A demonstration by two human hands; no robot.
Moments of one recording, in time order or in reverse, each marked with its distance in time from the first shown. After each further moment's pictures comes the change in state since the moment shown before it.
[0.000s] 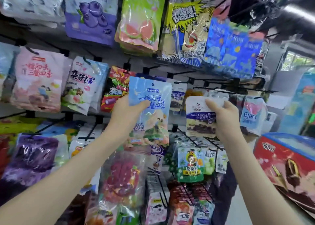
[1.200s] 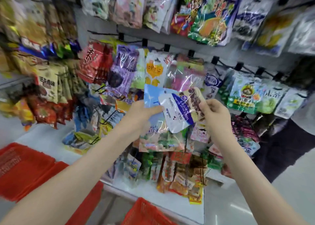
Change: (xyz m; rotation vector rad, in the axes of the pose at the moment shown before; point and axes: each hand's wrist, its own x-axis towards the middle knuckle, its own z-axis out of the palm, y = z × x) left_hand -0.251 -0.037 -0.068 0.075 0.183 -0.527; right_hand -0.224 0.102 0.009 -0.353 -0.466 0.138
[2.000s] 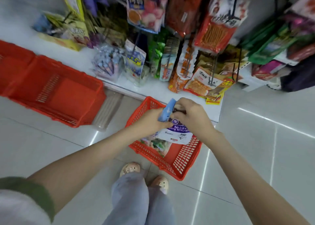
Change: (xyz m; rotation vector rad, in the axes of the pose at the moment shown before) left_hand -0.049 -0.492 0.001 0.468 -0.440 -0.429; right_hand -0.181 0.401 0.139 -0.379 -0.742 0.062
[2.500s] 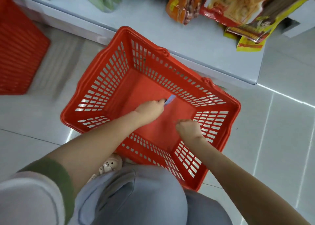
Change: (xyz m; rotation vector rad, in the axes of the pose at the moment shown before) left_hand 0.237 -0.354 0.174 0.859 -0.205 0.010; right_hand 0.004 0.338 0.315 -1.008 -0.555 0.151
